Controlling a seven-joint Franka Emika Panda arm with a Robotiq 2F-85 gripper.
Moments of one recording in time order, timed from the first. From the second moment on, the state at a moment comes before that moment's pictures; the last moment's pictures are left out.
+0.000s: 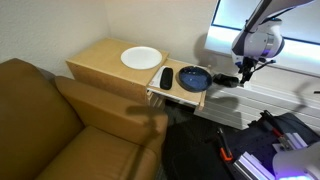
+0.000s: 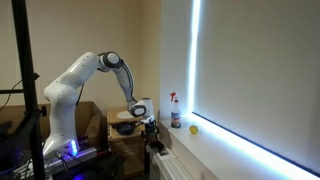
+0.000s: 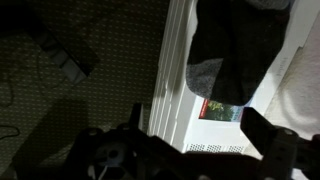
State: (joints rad) arm -0.17 0.72 -0.29 -2.19 0.31 2.96 1.45
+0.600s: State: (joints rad) arm -0.21 0.88 -0.25 -2.03 0.40 2.99 1.48
